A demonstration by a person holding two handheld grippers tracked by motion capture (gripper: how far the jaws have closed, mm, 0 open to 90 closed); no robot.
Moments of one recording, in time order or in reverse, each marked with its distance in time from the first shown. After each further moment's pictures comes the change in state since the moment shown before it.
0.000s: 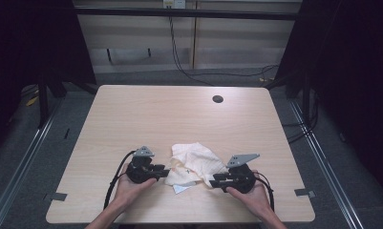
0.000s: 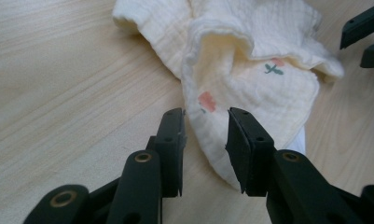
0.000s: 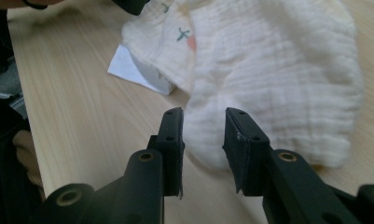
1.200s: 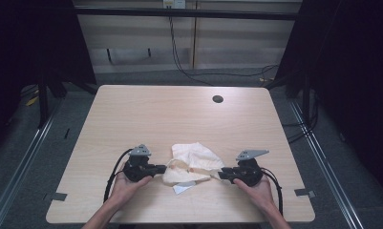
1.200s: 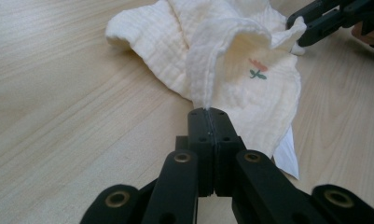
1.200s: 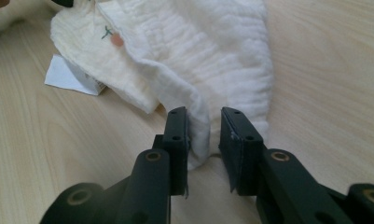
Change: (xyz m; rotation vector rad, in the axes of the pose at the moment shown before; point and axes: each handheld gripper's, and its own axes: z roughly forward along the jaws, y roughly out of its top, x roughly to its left) left arm 0.007 0.002 -0.011 -0.040 -0.059 0.043; right arm -0.040 -0.016 0.000 -0.040 -0.063 0.102
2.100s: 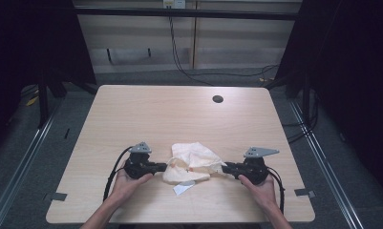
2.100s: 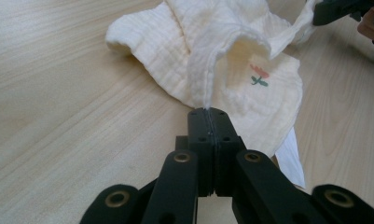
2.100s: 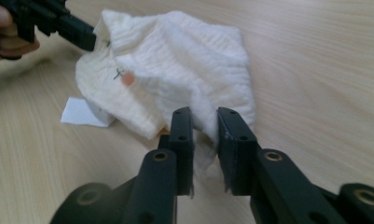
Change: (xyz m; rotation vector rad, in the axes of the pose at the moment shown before) left arm 0.006 0.005 0.004 -0.003 -0.017 -0.007; right arm -0.002 0.005 -0.019 -0.146 -0.003 0.024
